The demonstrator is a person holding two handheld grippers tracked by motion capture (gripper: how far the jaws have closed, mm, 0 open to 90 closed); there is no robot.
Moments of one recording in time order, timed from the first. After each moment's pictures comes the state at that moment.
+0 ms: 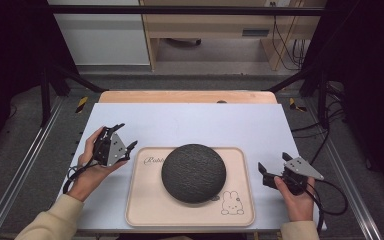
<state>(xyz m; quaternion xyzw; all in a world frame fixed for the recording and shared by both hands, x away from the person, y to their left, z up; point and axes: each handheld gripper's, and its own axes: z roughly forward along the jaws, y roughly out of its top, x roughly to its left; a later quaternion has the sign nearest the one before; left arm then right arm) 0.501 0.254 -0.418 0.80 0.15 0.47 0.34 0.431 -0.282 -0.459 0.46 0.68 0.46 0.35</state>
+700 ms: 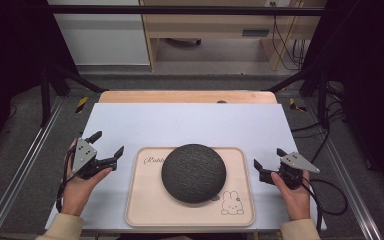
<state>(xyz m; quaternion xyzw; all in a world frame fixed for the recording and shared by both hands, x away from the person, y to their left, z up) 0.458 0.294 -0.417 0.71 0.30 0.40 0.49 0.448 -0.276 -0.458 0.44 0.69 0.48 0.32</state>
